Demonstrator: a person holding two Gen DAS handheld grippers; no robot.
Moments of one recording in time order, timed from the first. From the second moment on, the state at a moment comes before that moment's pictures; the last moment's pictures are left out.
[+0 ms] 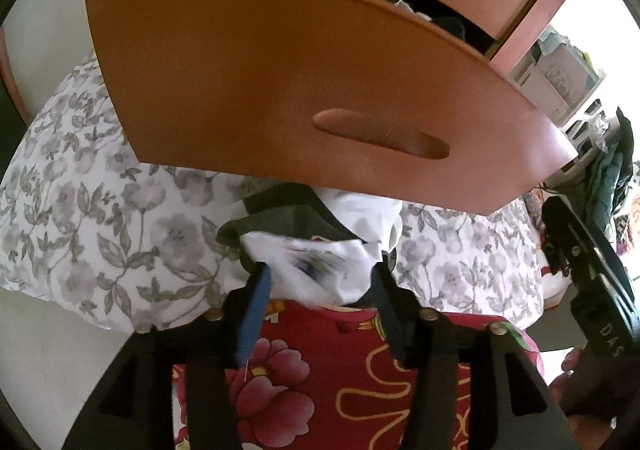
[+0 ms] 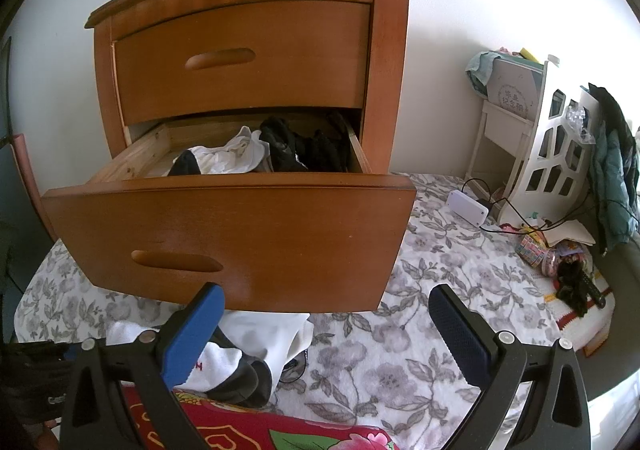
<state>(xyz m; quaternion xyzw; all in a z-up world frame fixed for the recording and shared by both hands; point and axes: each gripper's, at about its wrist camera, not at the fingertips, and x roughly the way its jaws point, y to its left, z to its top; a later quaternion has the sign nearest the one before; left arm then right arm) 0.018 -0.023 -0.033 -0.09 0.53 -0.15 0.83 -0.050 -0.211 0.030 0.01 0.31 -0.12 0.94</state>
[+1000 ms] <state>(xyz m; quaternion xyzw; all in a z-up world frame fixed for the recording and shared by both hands) 0.003 0.013 0.036 -0.14 0.36 -0.15 0.91 -0.050 -0.211 0.031 0.01 0.31 -0.12 0.94</state>
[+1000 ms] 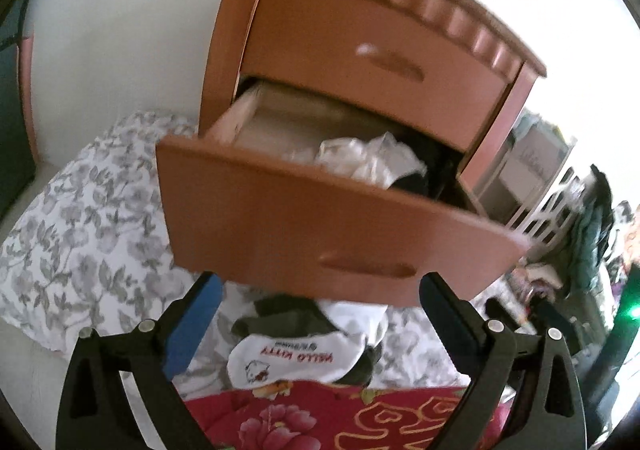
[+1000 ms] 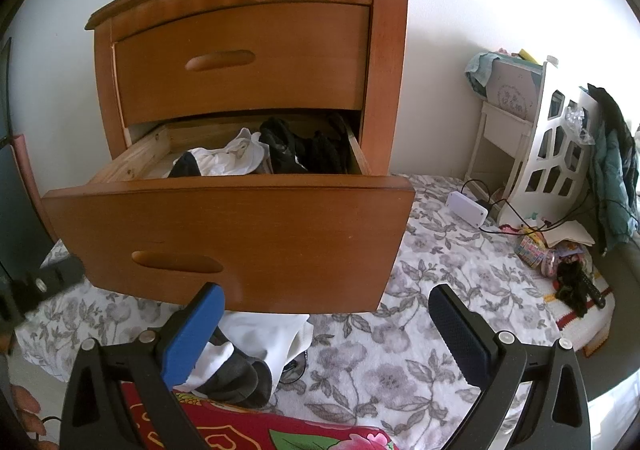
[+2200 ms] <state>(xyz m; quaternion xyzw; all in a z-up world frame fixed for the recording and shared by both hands) 0.096 -0.006 0.103 -0.05 0.38 -0.15 0.91 -0.051 -0.213 0.031 0.01 0.31 -0.12 0.94</state>
